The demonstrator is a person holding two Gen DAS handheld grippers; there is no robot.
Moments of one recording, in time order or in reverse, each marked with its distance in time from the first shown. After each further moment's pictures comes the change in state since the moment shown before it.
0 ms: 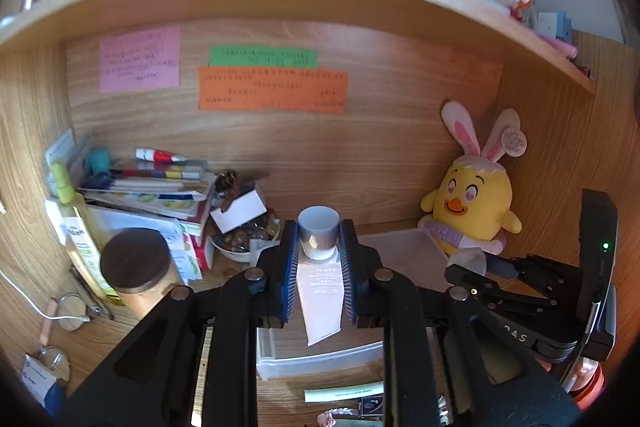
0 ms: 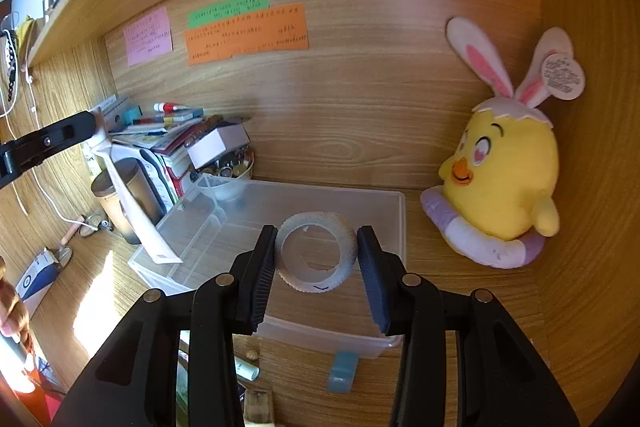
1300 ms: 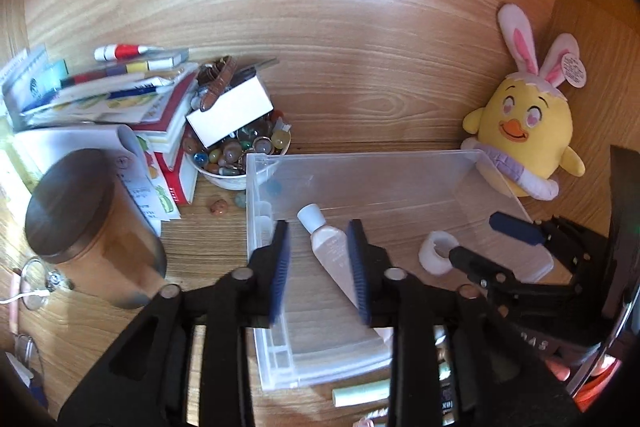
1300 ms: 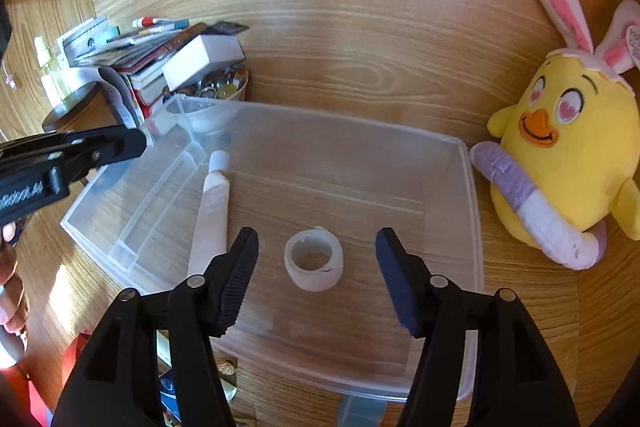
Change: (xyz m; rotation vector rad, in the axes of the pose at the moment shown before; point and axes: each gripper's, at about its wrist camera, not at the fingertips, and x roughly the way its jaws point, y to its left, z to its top) left arm 0.101 0.031 -0.043 -0.015 0.283 0.001; right arm 0.088 0.014 -0.016 -0.082 0.209 -0.022
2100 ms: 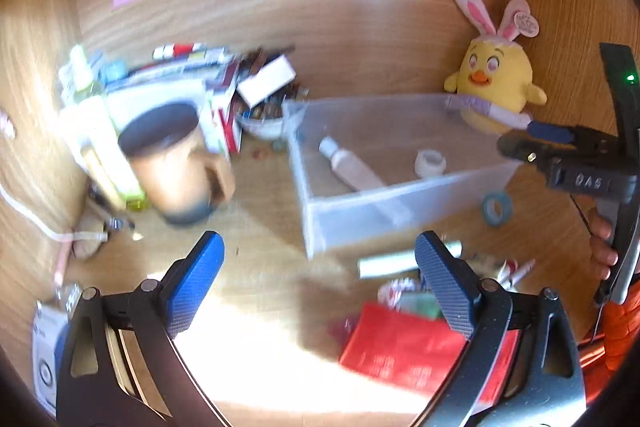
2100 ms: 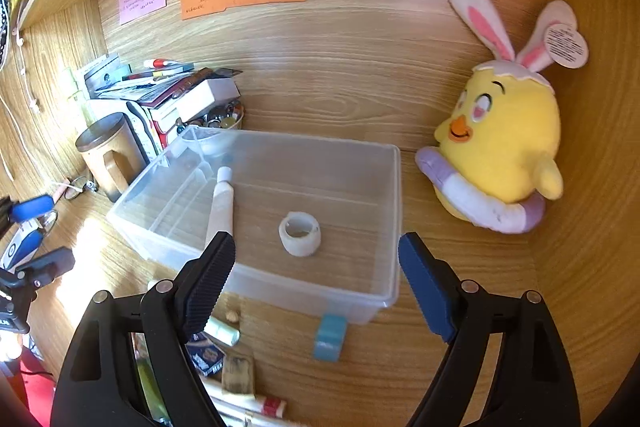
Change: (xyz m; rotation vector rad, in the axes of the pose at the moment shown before) left arm -0.089 0.007 -0.085 0.088 -0.025 0.064; right arm -0.079 -0.016 -0.031 0.054 -0.107 -0.026
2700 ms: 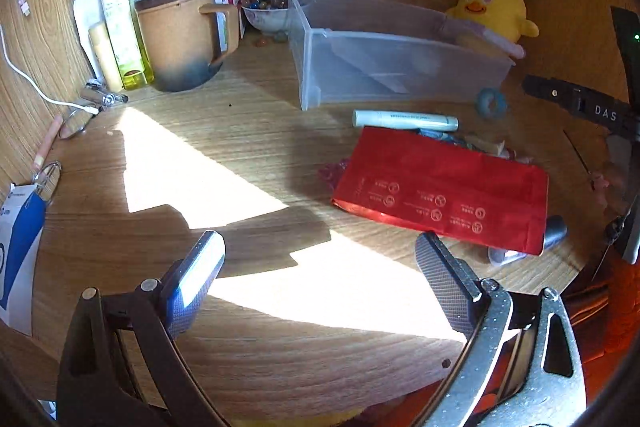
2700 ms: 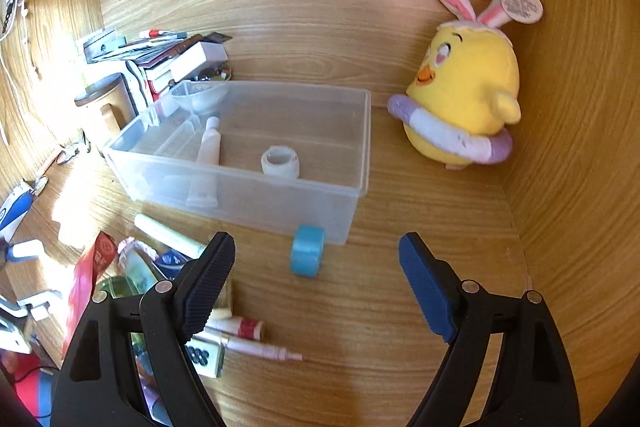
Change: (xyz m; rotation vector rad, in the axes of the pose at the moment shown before) left arm -0.002 -0.003 -0.101 -0.062 0.156 -0.039; right arm -0.024 -0.009 -0.056 0.009 0.046 -0.058
